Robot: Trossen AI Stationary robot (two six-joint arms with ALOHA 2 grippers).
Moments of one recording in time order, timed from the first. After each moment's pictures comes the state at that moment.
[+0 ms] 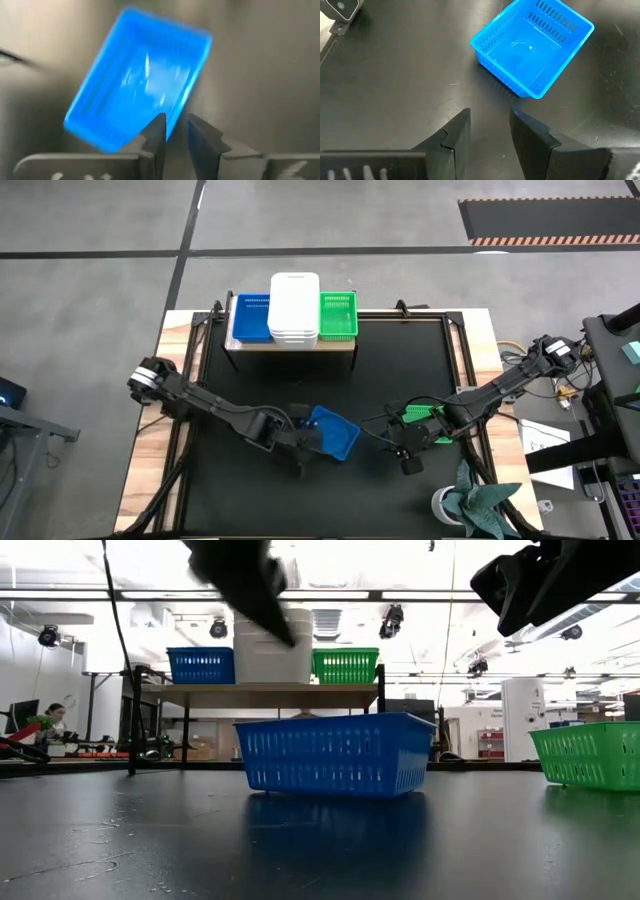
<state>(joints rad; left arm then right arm) -0.39 1.72 1.33 -0.62 -0.29 -0.22 0.49 1.29 0.87 -0.47 0.19 0.16</state>
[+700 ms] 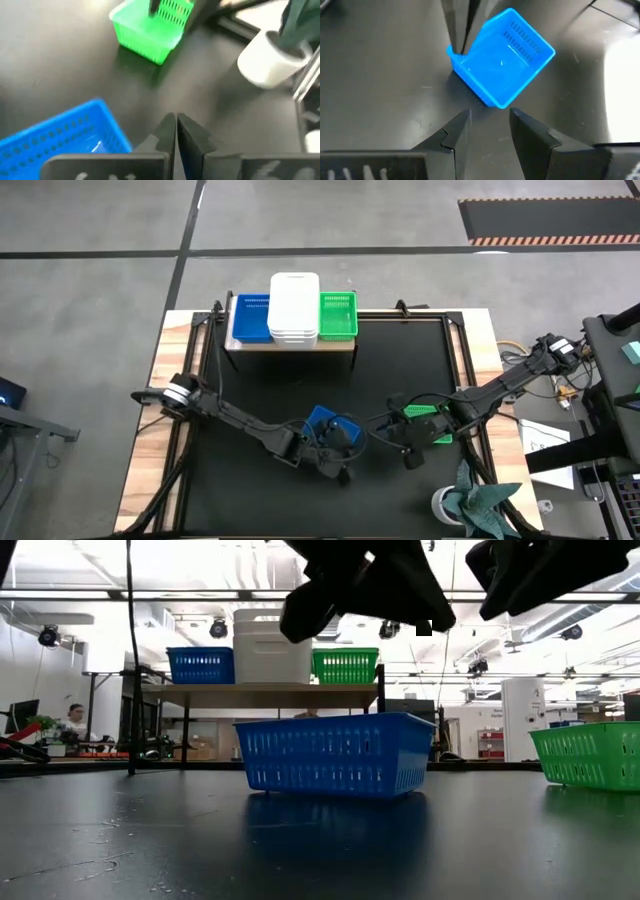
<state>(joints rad) -0.40 1.99 1.48 -0.15 -0.50 -0.70 0.49 1.23 0.86 -0.47 0.29 -0.01</state>
